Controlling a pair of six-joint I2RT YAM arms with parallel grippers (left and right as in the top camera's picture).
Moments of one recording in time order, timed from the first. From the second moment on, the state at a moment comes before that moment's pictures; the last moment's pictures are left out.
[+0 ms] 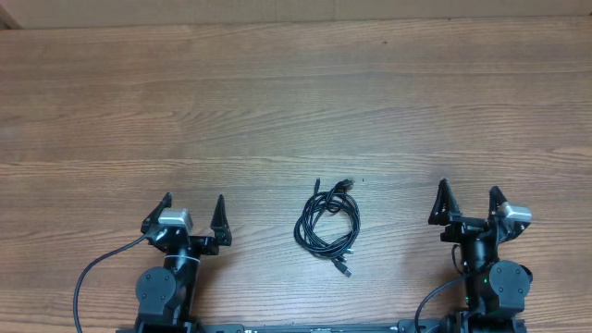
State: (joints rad) left arm -0.09 0.02 0.01 -0.08 0.00 -0.13; right arm -0.07 0.01 0.02 -0.03 -0.02 0.25
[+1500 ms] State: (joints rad) left arm -0.09 0.02 0.01 -0.08 0.00 -0.13; right arm -0.07 0.01 0.02 -0.03 -0.02 0.25
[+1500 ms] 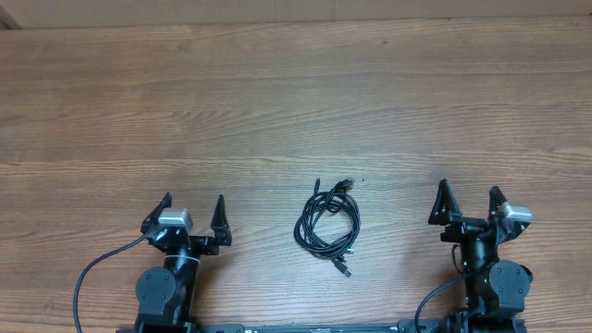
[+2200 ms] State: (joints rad) left arm -0.09 0.02 0.01 -0.08 0.00 -0.13; right arm -0.07 0.01 0.02 -0.03 -0.02 0.25
